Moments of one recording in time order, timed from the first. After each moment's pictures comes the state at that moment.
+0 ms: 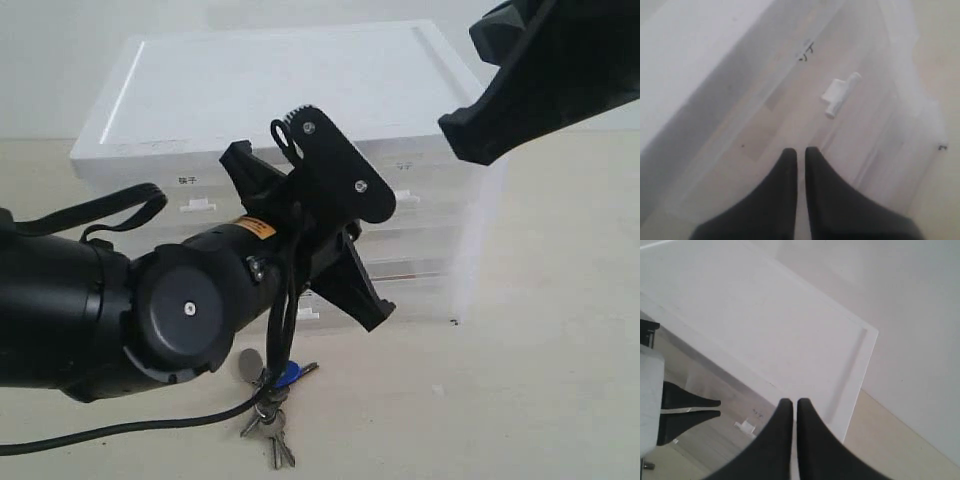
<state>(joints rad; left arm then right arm) -0.99 1.72 -0.86 -0.95 -0.58 1.20 0.99 1.02 -0.97 -0.91 0.71 0.58</state>
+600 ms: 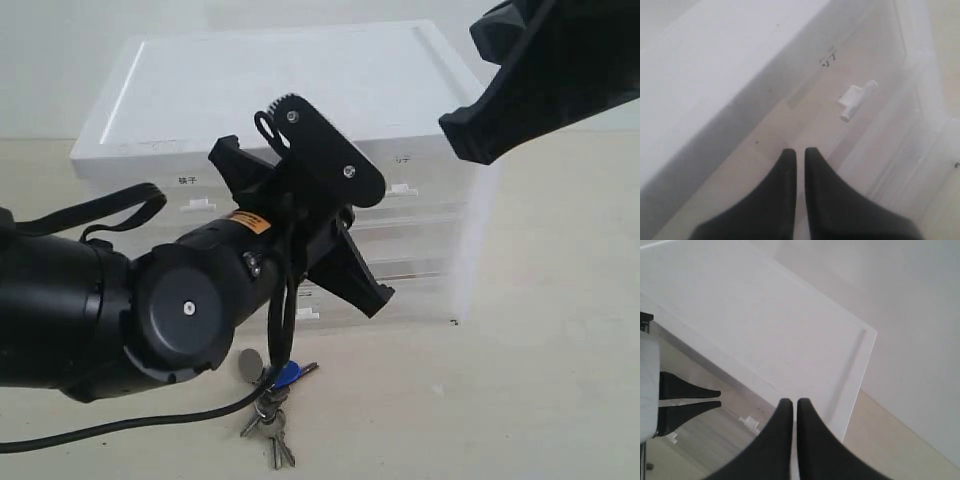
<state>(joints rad) -0.99 1.72 -0.86 -0.95 -0.62 1.15 0.99 1.02 -0.97 -0.92 0.71 0.58</state>
